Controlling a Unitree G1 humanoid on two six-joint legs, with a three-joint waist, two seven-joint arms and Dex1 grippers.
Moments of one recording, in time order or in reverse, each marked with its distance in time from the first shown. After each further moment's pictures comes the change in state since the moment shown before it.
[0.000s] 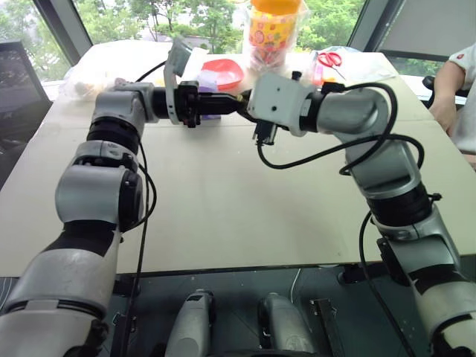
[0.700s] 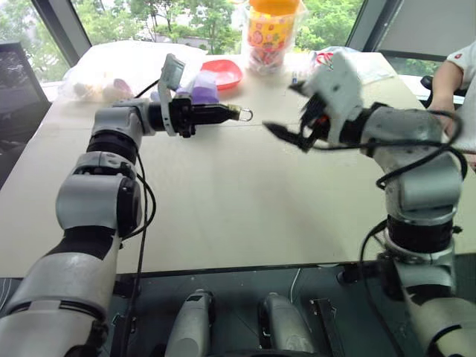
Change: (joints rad) left arm 0.064 0.008 0.050 0.017 -0.022 0.013 -0.012; right arm 0.141 0.143 -0.445 -0.292 0.245 0.673 -0.074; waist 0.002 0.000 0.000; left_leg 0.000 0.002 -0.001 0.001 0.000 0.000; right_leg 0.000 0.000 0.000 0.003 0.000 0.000
